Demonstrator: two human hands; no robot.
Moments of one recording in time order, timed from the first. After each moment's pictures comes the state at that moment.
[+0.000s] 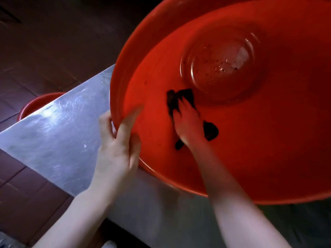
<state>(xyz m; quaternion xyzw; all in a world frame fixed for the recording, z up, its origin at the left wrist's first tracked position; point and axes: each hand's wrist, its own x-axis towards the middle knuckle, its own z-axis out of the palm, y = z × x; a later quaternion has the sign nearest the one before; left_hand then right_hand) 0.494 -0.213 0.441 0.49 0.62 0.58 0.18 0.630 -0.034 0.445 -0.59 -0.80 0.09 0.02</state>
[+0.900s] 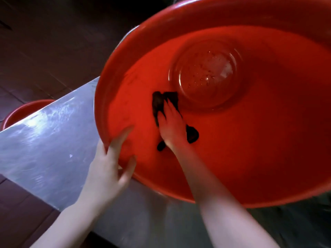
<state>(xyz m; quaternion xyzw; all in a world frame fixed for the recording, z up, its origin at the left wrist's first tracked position) 0.499 -0.213 0.420 0.50 0.62 0.56 0.24 0.612 -0.035 0.454 -0.57 -0.81 0.13 0.07</state>
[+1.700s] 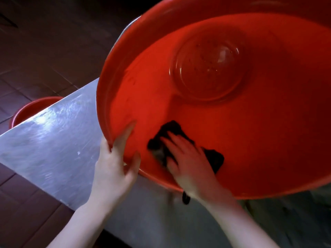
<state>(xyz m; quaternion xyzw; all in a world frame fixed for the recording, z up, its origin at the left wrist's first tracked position) 0.501 -0.213 0.422 0.47 0.64 0.56 0.24 0.674 -0.132 0.482 -0.46 -0.88 0.05 -0.08</state>
